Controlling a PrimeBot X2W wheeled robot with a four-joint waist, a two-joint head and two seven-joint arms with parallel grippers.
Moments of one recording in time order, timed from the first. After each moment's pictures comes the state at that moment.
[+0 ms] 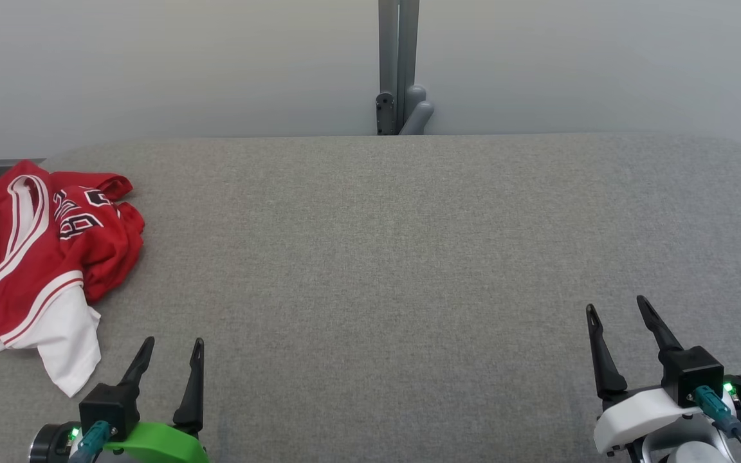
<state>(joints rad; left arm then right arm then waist) -0.05 0.16 -0.09 0.39 -0.19 -0.13 -0.26 0.00 -0.05 -0.06 0.21 -0.06 0.13 -0.26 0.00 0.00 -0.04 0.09</state>
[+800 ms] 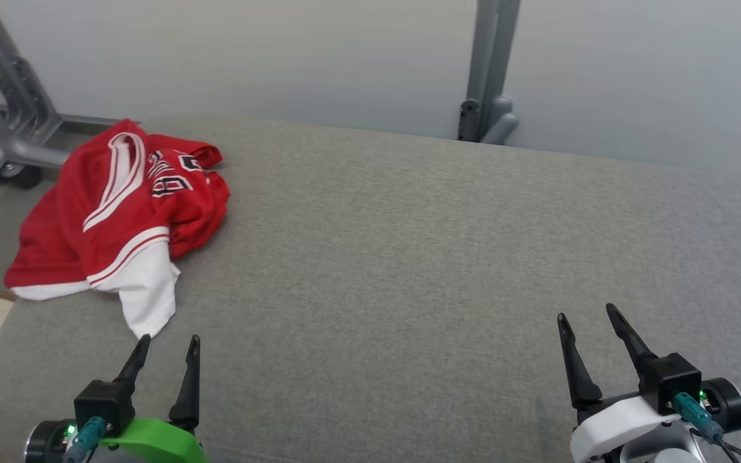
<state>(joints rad) -0.07 0.16 -0.09 0.40 -0.20 -0.13 -0.26 0.01 -0.05 0.01 0.20 0.00 0.13 -0.26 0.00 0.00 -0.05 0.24</state>
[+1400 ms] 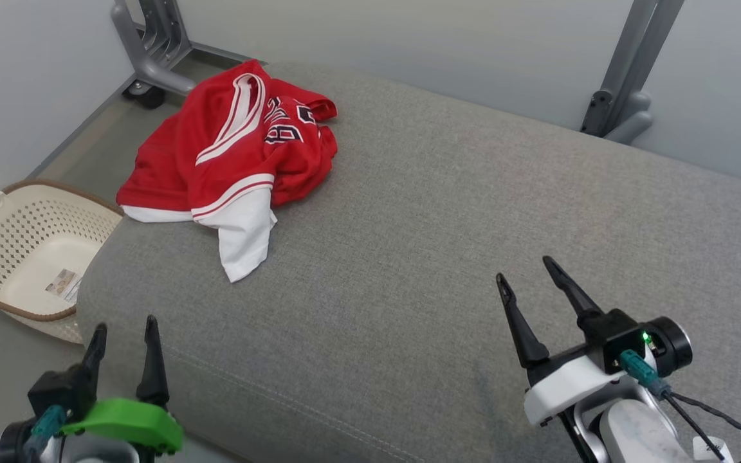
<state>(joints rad) -0.08 0.11 0.08 0.41 -0.21 -0.13 -0.26 -0.13 -0.05 0.17 0.24 -0.01 0.13 -0.26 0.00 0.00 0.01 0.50</state>
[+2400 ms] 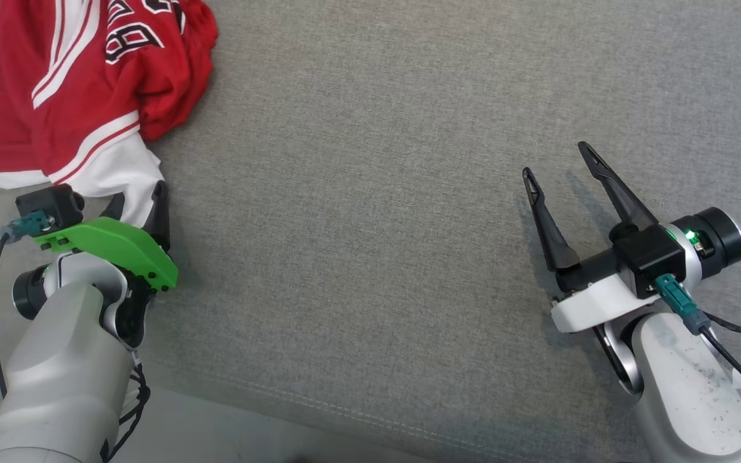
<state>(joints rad) -0.78 0.23 -0.41 1.07 -0.81 -0.13 -0.16 -0.33 -0.15 0.16 0.13 -0.09 0.13 -0.26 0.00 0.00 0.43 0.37</state>
